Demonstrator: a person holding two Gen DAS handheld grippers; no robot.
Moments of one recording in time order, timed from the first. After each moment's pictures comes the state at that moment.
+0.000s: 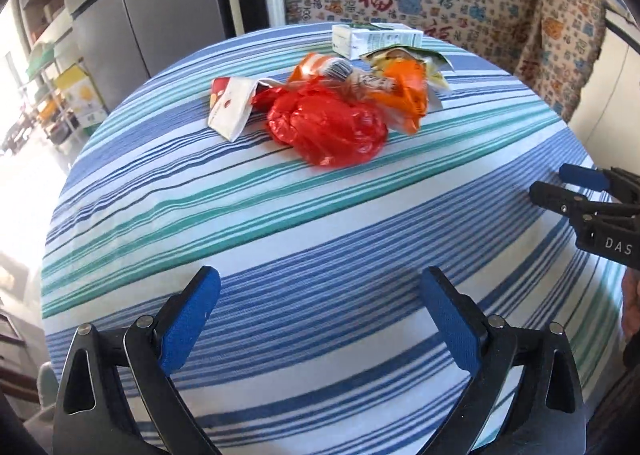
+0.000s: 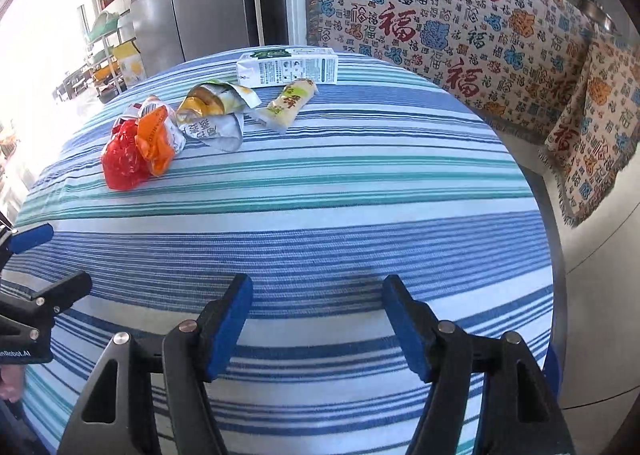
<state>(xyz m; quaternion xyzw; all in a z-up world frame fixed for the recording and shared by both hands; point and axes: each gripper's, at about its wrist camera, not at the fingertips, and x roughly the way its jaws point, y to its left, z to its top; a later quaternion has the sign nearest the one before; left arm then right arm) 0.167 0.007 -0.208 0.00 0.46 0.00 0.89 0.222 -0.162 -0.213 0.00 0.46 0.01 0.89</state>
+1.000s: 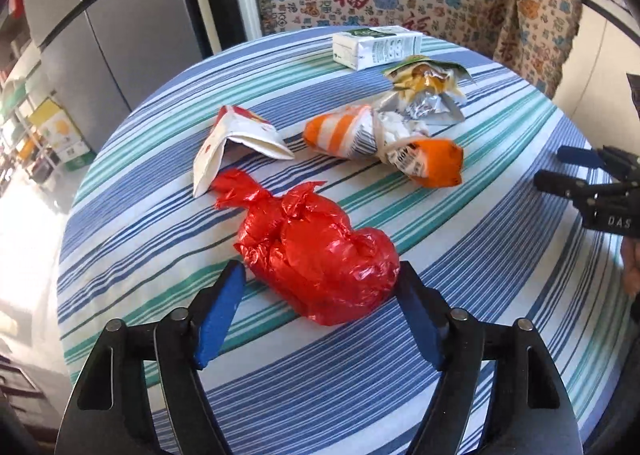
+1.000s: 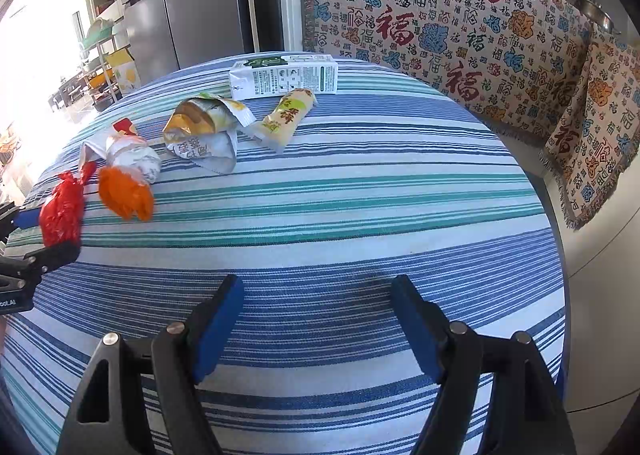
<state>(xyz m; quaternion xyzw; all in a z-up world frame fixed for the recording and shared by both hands) 0.188 0.040 -0.198 0.06 0.46 -0.03 0.89 0.242 -0.159 -0.220 0.01 0.46 0.00 0.89</state>
